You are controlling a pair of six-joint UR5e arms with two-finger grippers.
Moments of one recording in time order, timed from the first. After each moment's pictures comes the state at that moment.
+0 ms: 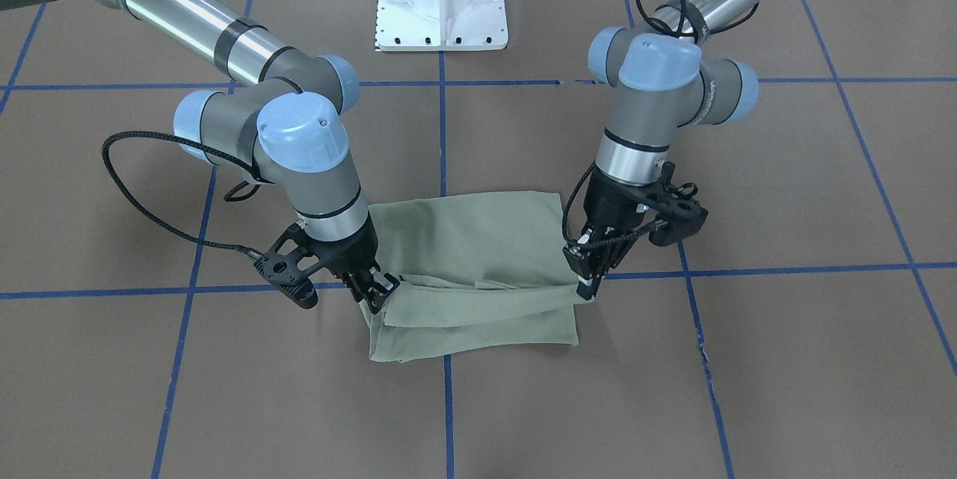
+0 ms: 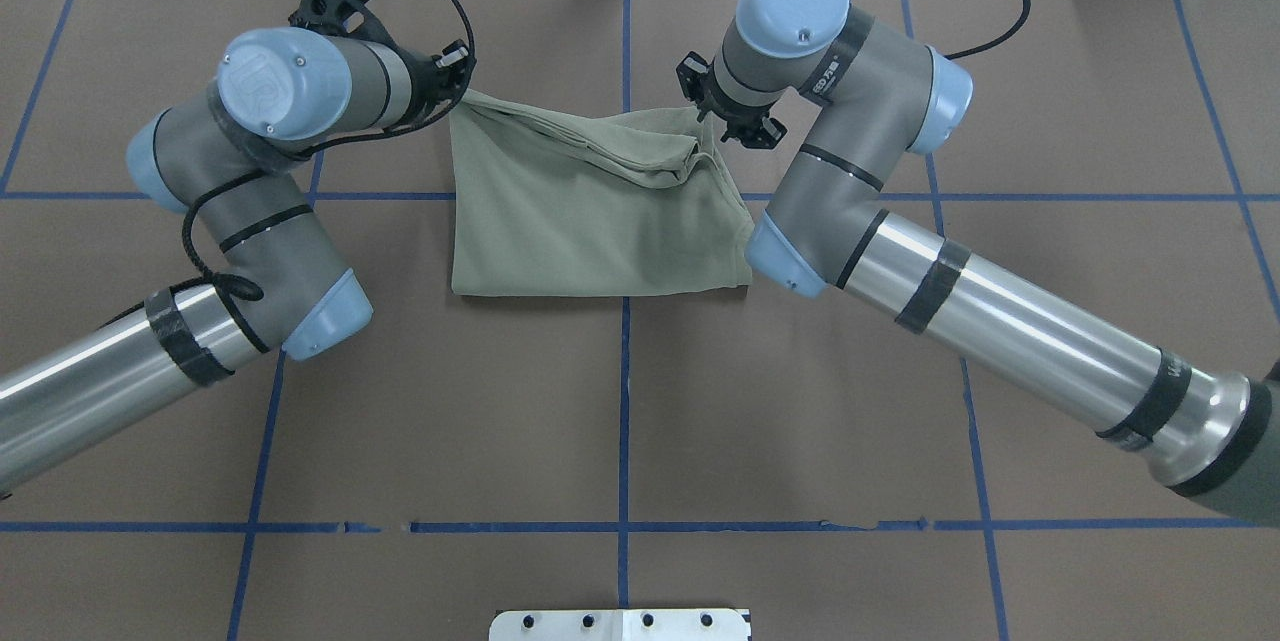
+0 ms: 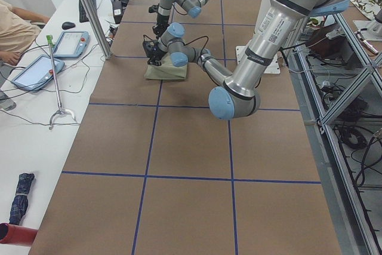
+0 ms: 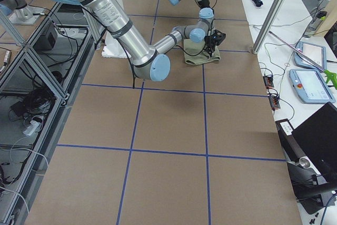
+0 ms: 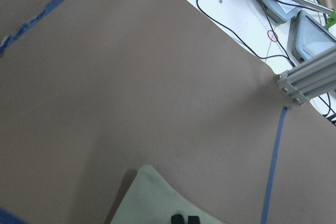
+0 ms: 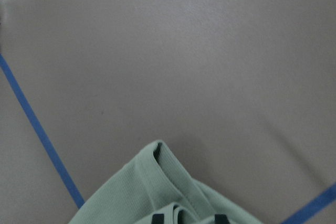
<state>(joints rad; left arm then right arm) -0.76 -2.20 -1.42 -2.20 -1.58 -1.65 0.76 -0.73 1.23 -1.22 1.86 1.71</state>
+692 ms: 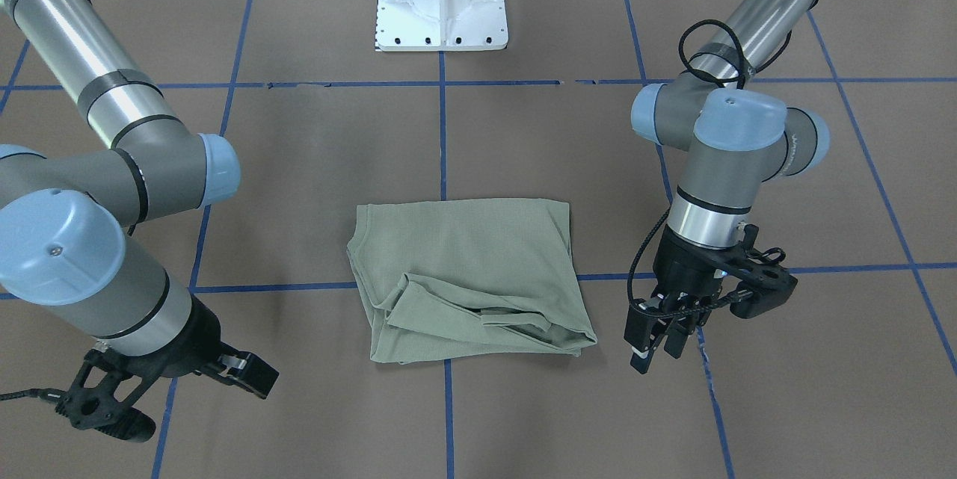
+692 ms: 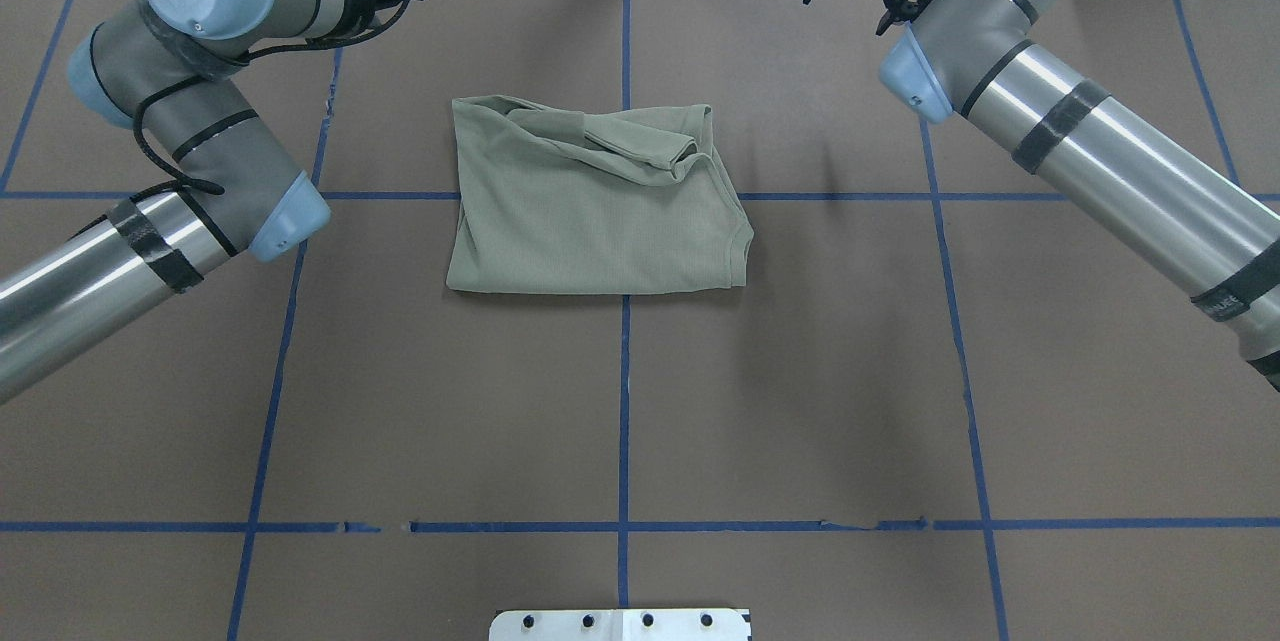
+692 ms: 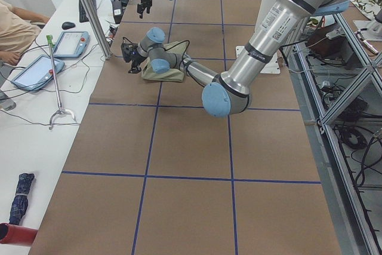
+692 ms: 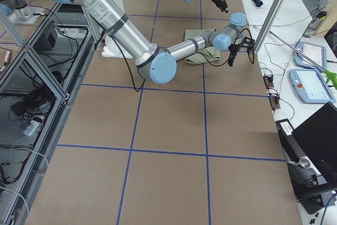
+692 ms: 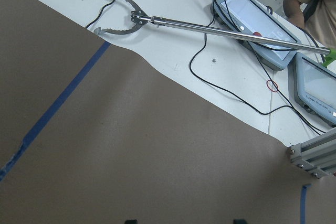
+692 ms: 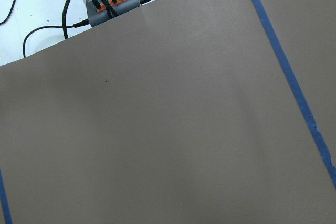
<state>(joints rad) -0.90 -2.22 -1.31 -2.30 -1.68 -1.48 1.02 -0.75 1.12 -1.22 2.13 1.22</state>
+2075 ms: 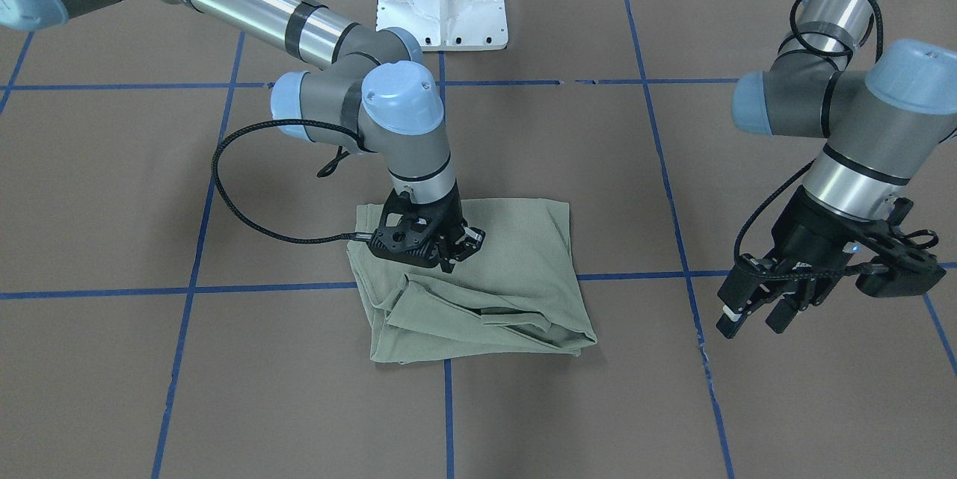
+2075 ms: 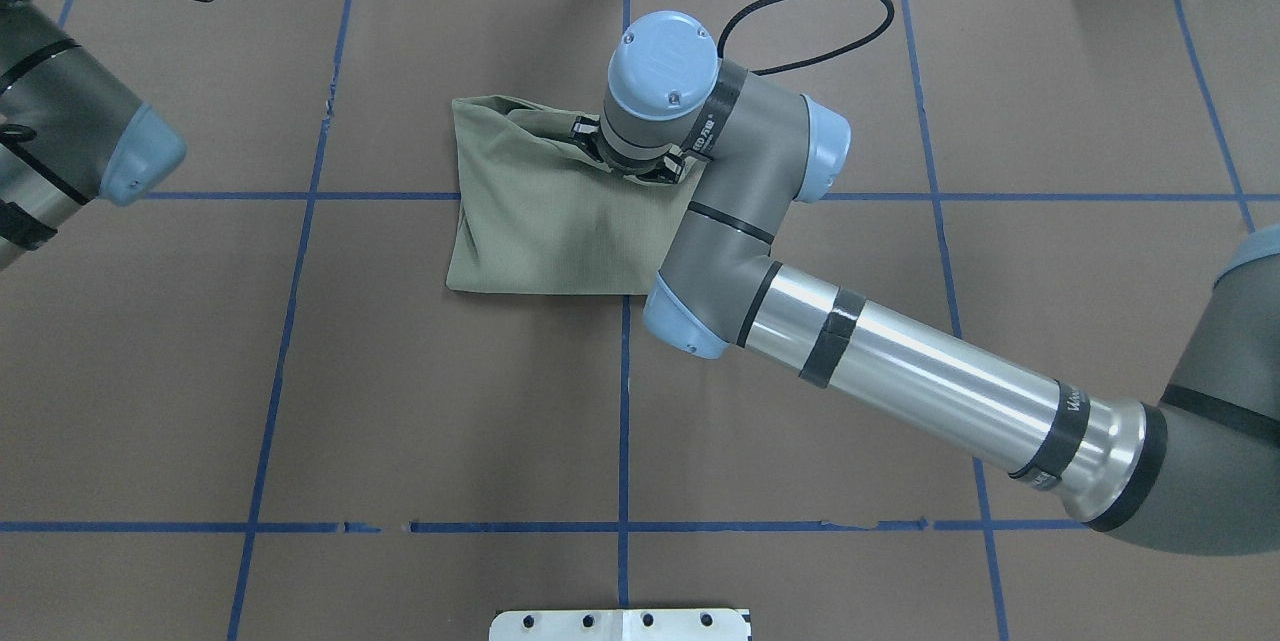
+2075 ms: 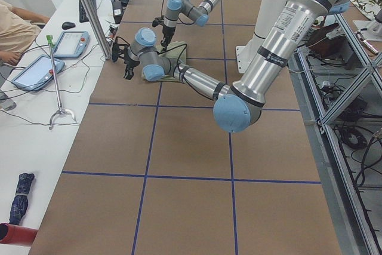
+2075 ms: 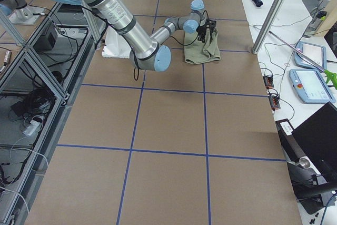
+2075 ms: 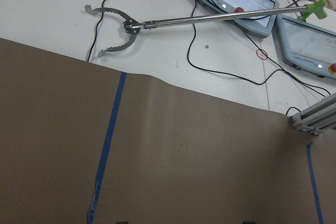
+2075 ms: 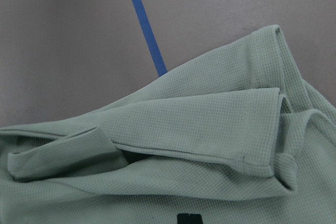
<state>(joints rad) -1.06 -2.09 -1.44 -2.30 -1.96 -1.21 0.61 -0.61 1.17 -1.23 1.77 1.54</state>
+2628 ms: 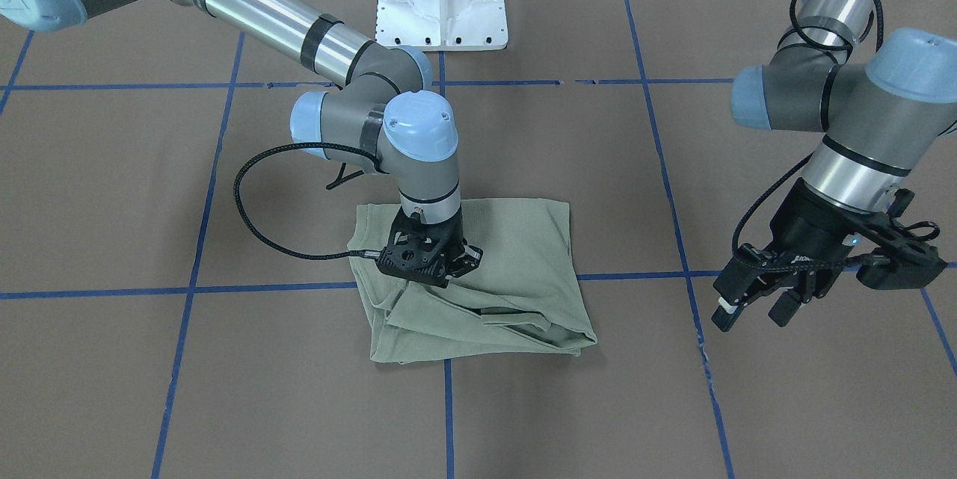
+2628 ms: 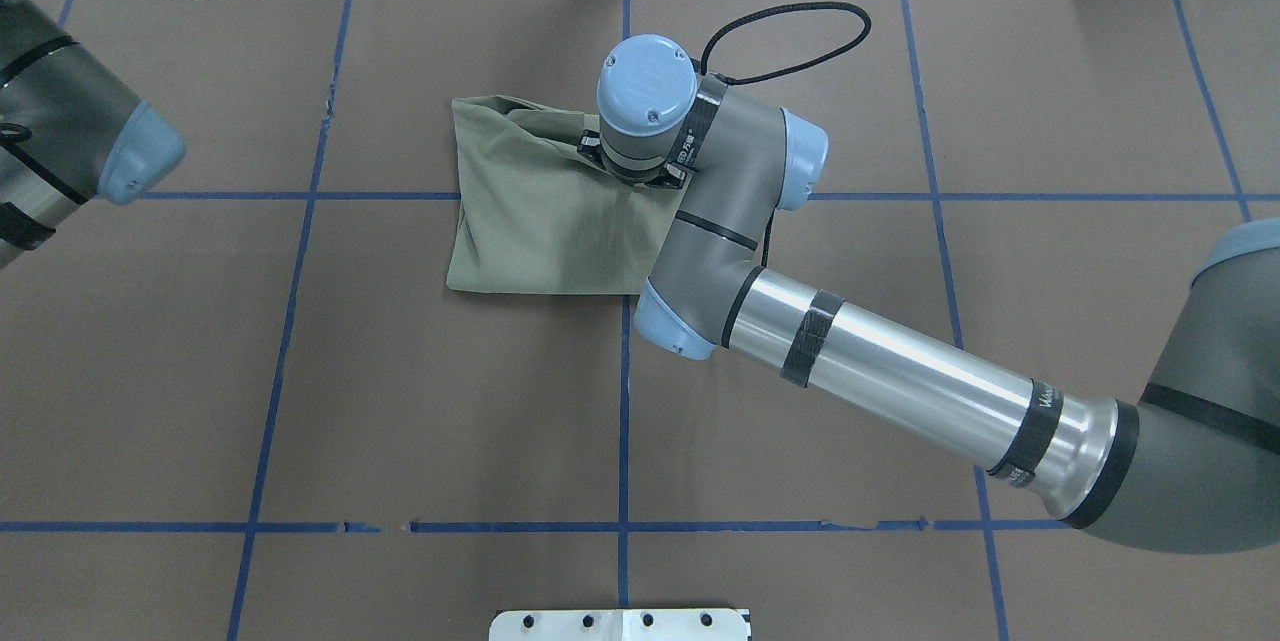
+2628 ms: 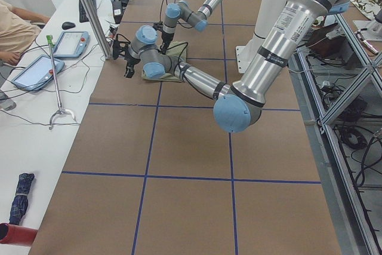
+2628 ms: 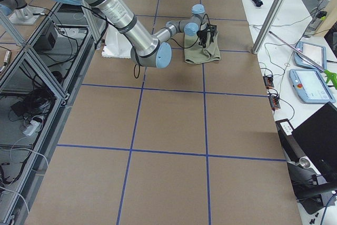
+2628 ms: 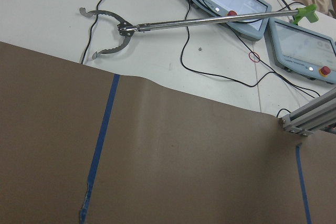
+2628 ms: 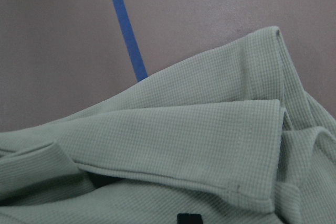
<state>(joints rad) -1.06 -2.09 -1.46 -2.29 -1.96 -1.22 0.60 -0.59 1.07 -1.22 1.74 1.50</state>
